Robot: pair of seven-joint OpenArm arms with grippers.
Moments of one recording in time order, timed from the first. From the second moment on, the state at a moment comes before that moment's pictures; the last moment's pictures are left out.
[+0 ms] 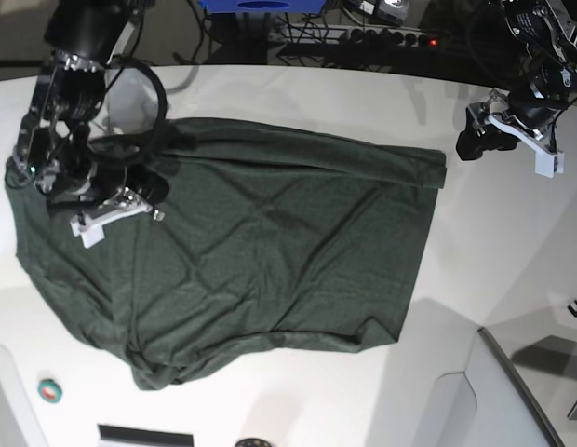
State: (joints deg) left arm 17.0 -9.7 -45.3 88.2 -38.9 -36.1 57.3; right arm -0.4 -4.2 24.8 85.0 31.5 1.2 -72.4
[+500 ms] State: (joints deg) left arm 17.0 -9.8 -45.4 88.2 -38.7 -36.1 57.3; right arm -15.2 -5.4 24.8 93.7 31.9 0.3 -67.0
